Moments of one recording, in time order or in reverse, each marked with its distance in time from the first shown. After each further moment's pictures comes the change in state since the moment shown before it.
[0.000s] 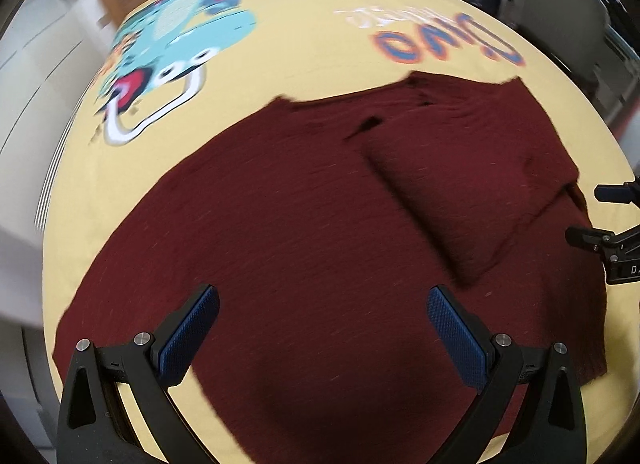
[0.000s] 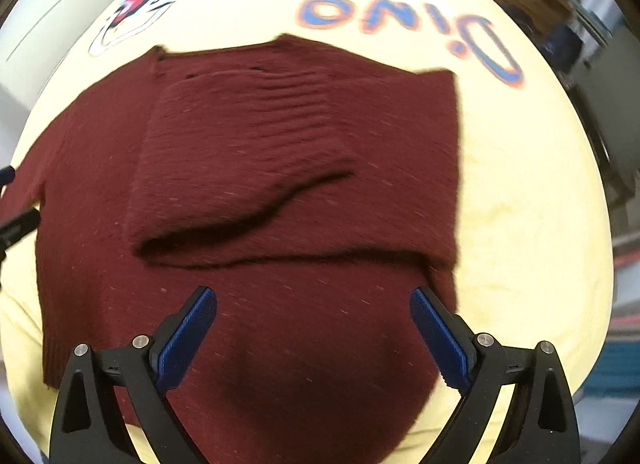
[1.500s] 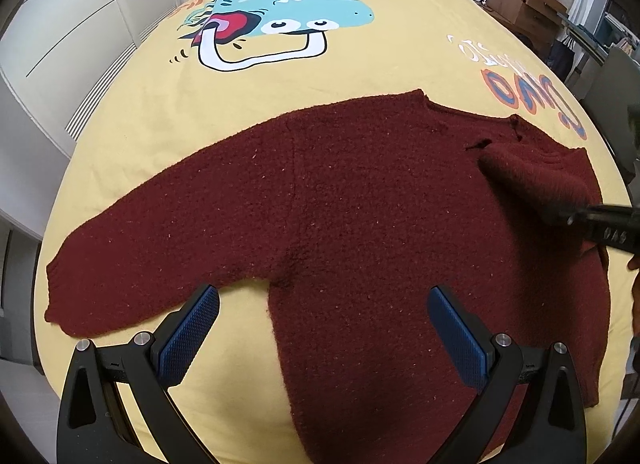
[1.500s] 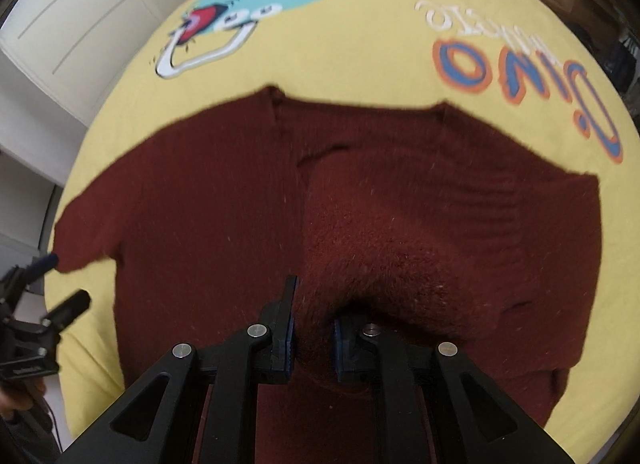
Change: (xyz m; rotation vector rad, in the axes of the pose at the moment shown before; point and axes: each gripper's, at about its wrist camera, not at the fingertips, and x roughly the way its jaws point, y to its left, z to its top) left arm -0.024 0.116 -0.056 -0.330 -0.009 0.035; right arm 0.026 0.149 0.082 -0.061 -0.035 0.225
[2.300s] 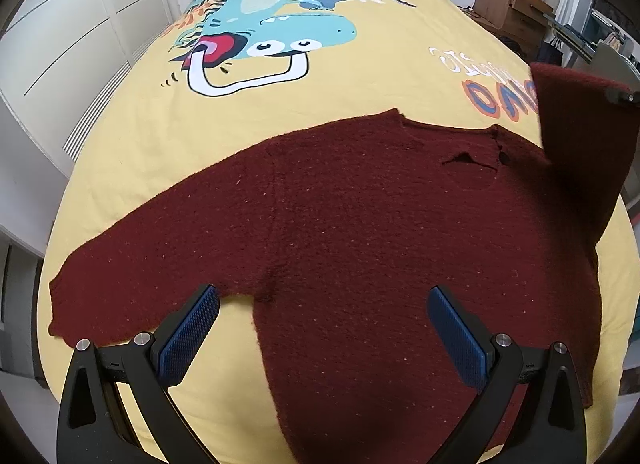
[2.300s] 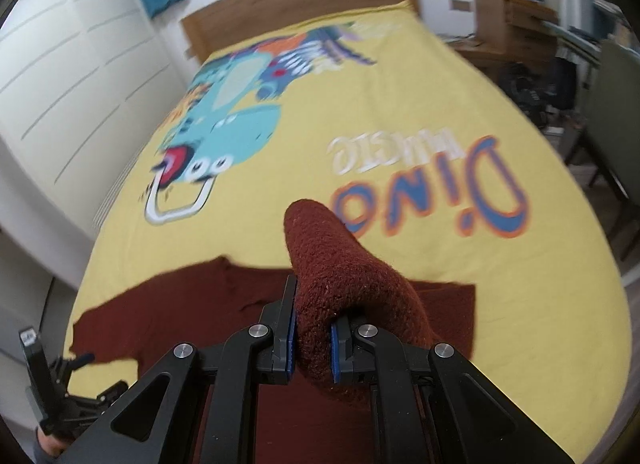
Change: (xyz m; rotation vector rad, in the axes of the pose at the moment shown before) left arm -0.011 -0.018 0.009 0.032 -0.047 -0.005; right arm -0.157 -0.083 0.049 0.120 -0.350 -0.025
